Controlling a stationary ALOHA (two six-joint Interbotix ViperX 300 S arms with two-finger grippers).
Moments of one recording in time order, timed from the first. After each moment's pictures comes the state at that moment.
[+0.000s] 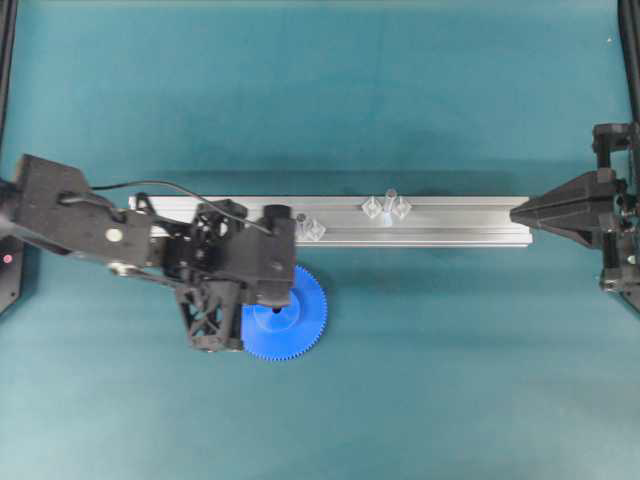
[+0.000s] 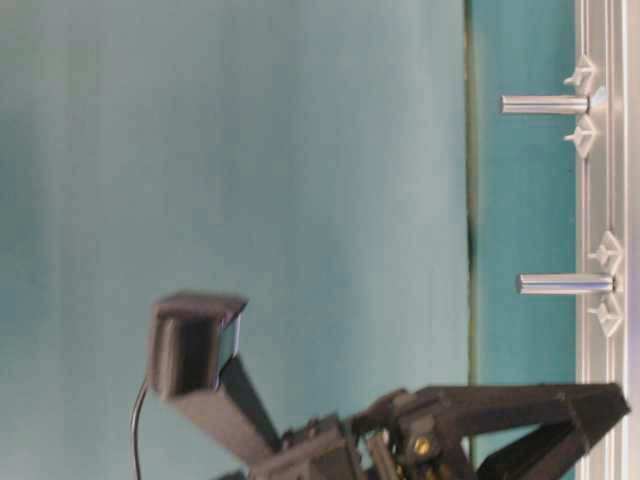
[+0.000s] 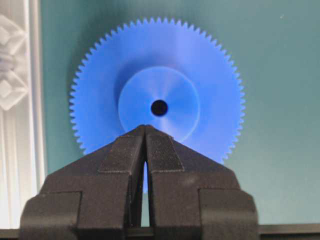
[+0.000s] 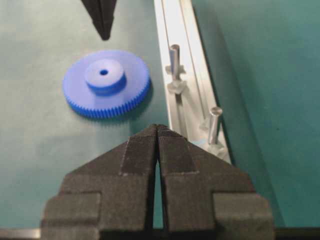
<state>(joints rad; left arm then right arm) -0.11 0.00 0.56 0.01 0.45 -0.10 -0.04 -0.98 1.27 0.02 0.01 0.08</state>
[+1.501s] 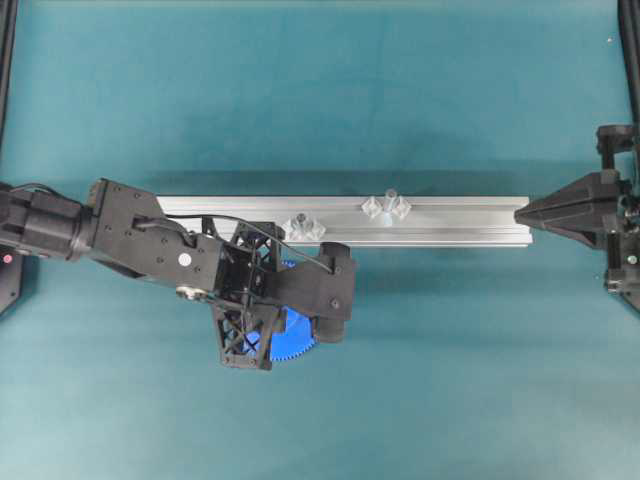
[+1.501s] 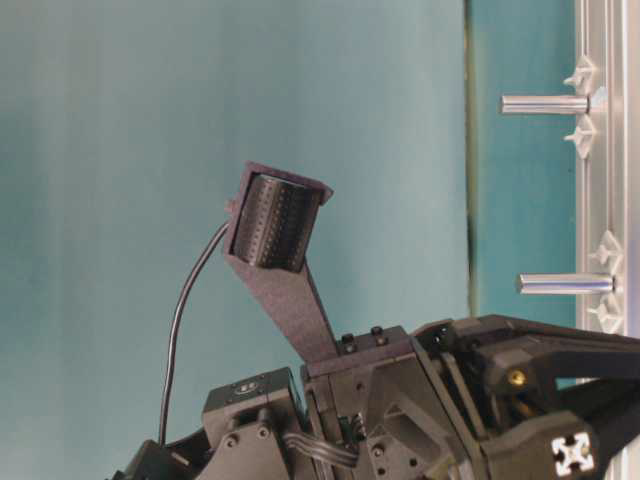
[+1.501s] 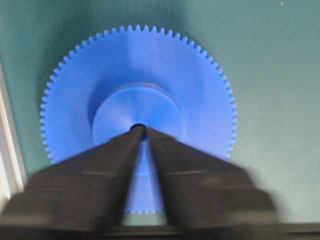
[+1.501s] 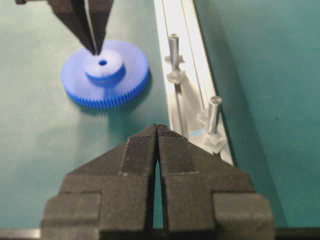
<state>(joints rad) -0.15 0.17 0.36 0.02 0.65 -0.07 -0.05 -1.01 1.27 0.02 0.06 0.08</state>
